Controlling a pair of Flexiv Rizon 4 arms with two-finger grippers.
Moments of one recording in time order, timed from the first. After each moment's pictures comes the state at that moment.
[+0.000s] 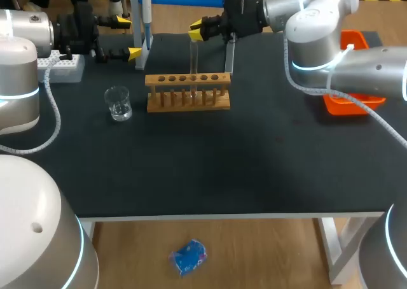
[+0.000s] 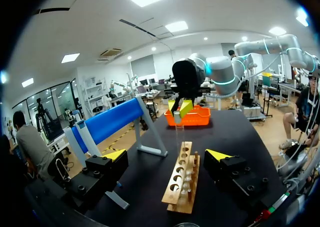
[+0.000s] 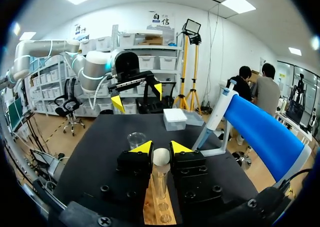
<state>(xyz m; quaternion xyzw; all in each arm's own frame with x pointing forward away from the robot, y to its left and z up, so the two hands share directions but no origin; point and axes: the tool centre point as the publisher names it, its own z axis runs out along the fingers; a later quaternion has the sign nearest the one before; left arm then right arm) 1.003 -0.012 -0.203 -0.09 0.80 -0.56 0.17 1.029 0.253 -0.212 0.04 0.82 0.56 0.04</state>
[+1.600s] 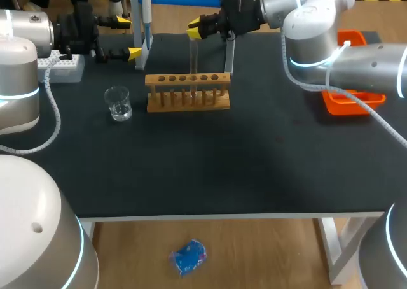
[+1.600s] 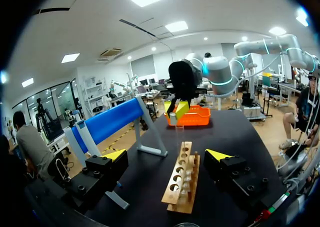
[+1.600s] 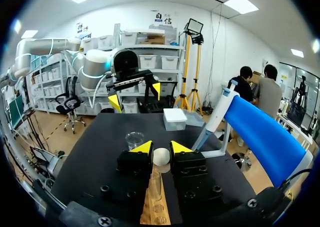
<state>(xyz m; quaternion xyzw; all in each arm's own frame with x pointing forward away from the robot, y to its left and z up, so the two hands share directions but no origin) 1.003 -0.012 -0.203 -0.09 0.80 -0.56 0.17 1.036 0.258 -0.213 0.03 0.83 0.56 0.04</state>
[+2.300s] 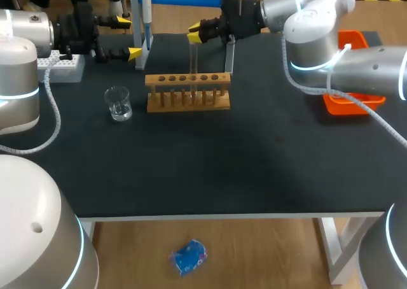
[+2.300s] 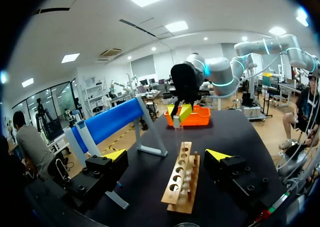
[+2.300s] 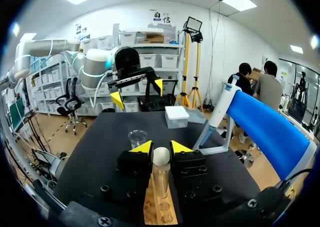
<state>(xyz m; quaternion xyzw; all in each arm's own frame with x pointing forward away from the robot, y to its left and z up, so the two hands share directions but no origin) 1.003 -0.012 -0.203 -0.09 0.80 -0.56 0.17 1.029 0.256 -0.223 0.04 0.83 0.56 0.03</state>
